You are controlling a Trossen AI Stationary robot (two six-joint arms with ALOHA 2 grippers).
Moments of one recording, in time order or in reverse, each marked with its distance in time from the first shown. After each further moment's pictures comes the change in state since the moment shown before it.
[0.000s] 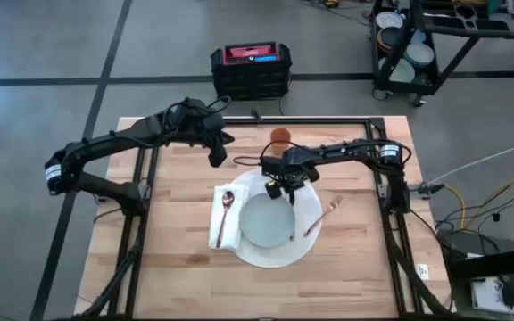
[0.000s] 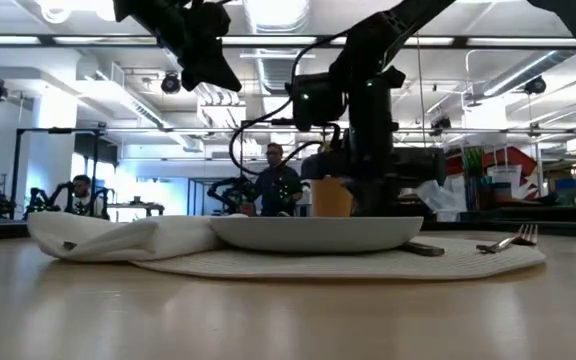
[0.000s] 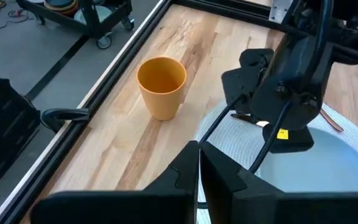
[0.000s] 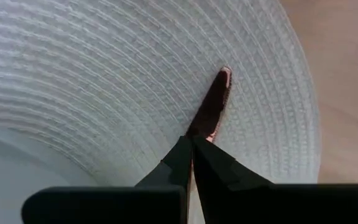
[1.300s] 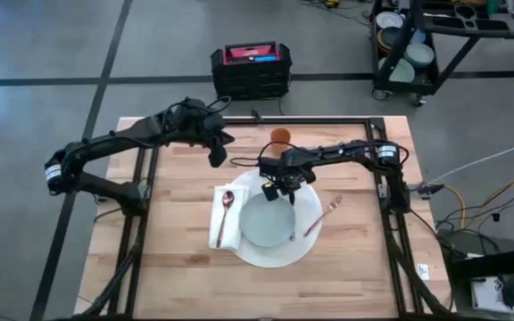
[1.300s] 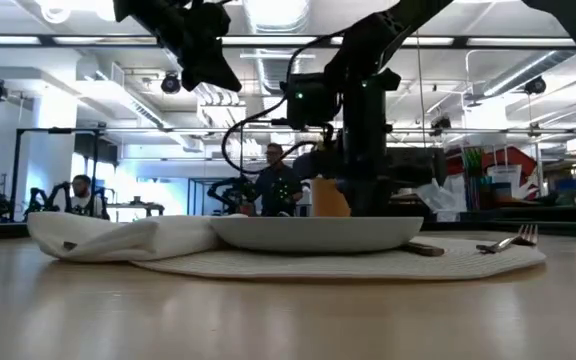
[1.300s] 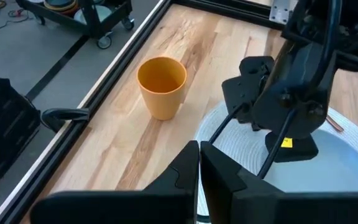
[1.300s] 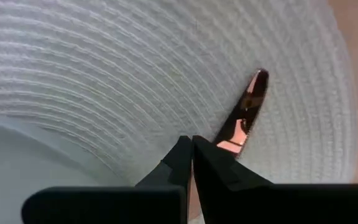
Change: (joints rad) left arm 0.000 0.000 0.000 0.000 0.000 0.000; right arm 0.013 0.024 0.021 0.050 -0.027 0.005
